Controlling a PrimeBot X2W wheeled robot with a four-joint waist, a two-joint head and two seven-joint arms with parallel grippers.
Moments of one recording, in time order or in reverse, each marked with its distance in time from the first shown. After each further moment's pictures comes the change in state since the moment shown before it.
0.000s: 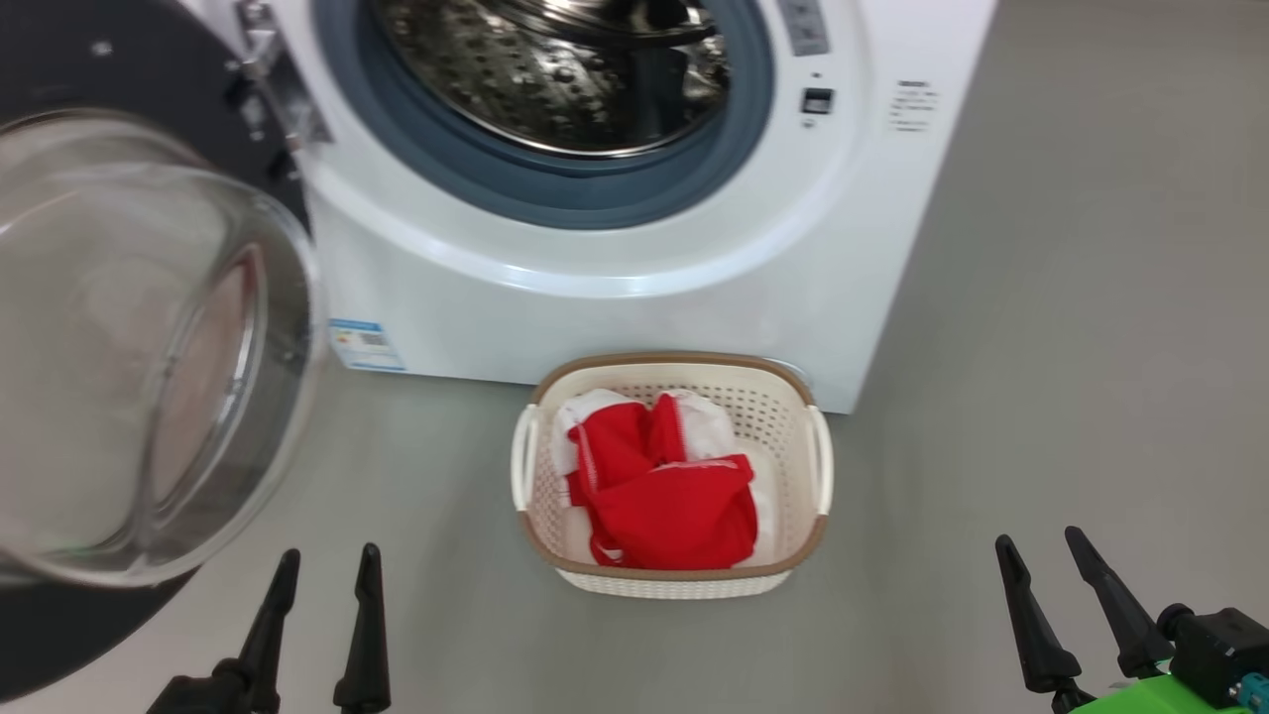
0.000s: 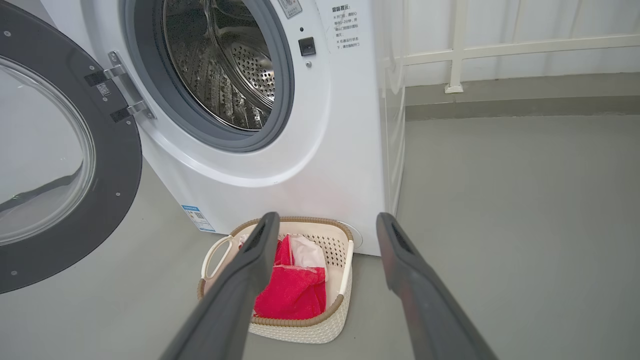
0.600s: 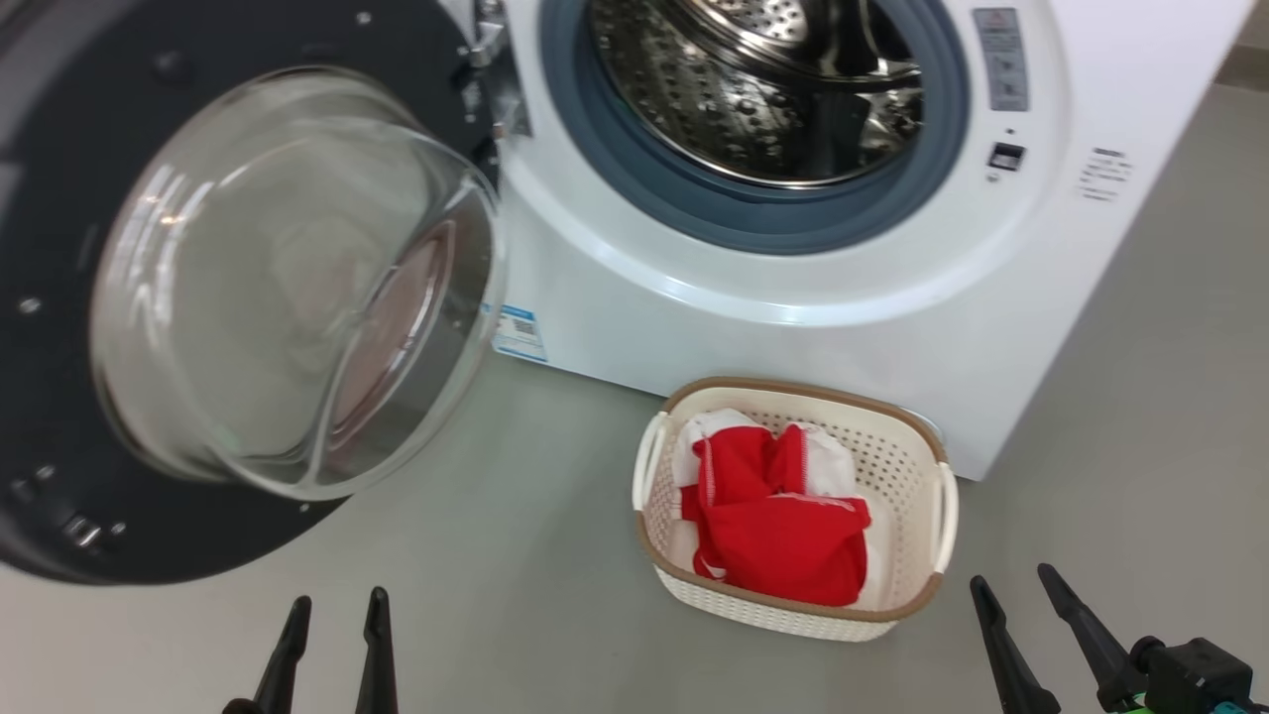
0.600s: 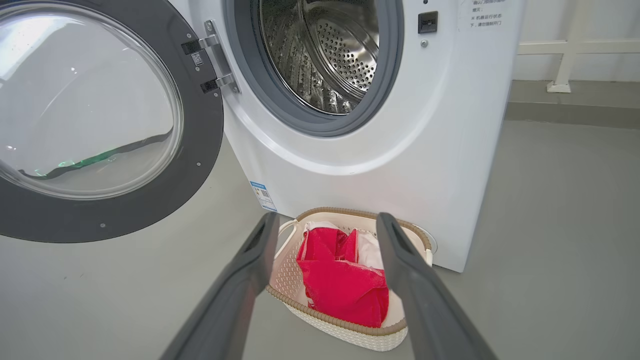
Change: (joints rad) left arm 0.065 0.001 -0.027 -0.003 -0.060 0.035 0.000; right arm 0.042 -0.014 0.047 0.002 0.000 0.000 0.000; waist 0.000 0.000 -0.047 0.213
